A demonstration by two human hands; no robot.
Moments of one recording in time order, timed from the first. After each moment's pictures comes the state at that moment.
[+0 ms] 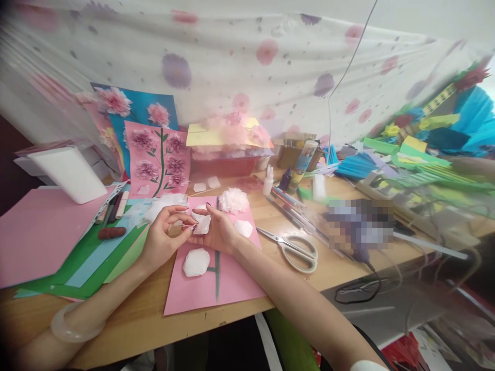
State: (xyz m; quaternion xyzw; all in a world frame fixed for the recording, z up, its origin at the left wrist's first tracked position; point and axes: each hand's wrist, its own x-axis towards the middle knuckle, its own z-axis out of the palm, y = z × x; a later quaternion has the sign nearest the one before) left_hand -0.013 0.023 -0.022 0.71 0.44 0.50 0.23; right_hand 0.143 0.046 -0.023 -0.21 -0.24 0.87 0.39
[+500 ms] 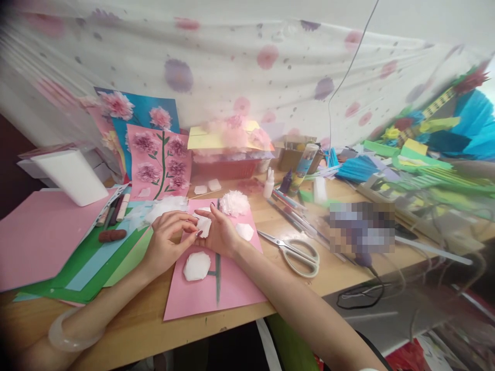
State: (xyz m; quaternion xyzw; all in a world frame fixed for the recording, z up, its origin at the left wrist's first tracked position) left_hand -0.012 0.021 -0.019 0.79 0.43 0.43 0.04; right_hand 0.142 0.045 -0.023 -0.23 -0.23 0.85 0.42
